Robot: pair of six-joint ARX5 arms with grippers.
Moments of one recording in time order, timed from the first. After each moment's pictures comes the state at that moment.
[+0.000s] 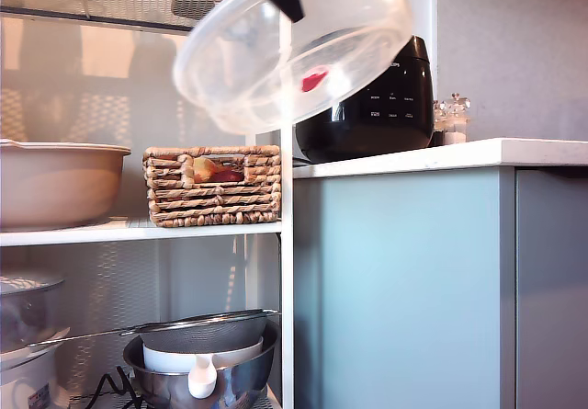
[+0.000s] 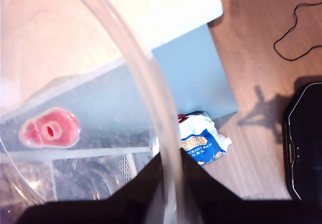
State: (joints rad) left arm -0.78 1.68 1.81 -1.07 0.12 0.77; right arm 0.22 0.01 0.18 -0.19 -0.12 0.16
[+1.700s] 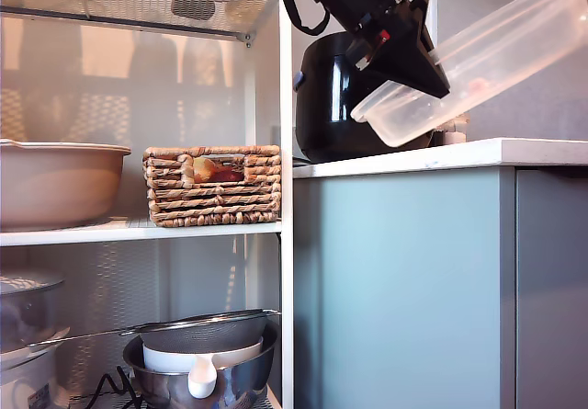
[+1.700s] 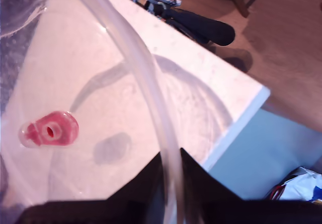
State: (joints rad) left arm -0.83 1.95 1.81 -0.56 0.28 1.22; right arm 0.22 0.01 0.22 -0.24 -0.12 0.16
